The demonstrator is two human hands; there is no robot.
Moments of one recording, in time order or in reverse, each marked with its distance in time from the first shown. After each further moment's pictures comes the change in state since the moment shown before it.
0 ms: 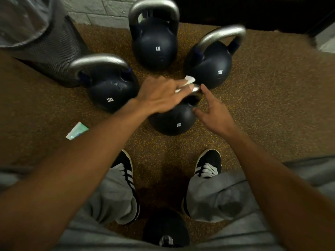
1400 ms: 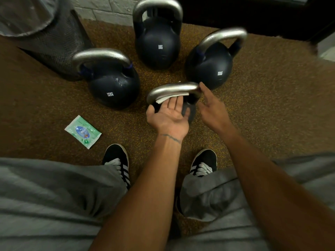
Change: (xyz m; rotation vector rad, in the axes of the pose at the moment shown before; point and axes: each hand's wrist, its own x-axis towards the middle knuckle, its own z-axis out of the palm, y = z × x) left_hand -0.034 0.085 0.053 -2.683 0.650 -0.695; right_hand 0.005 0.007 0.001 0.093 0.081 -0.004
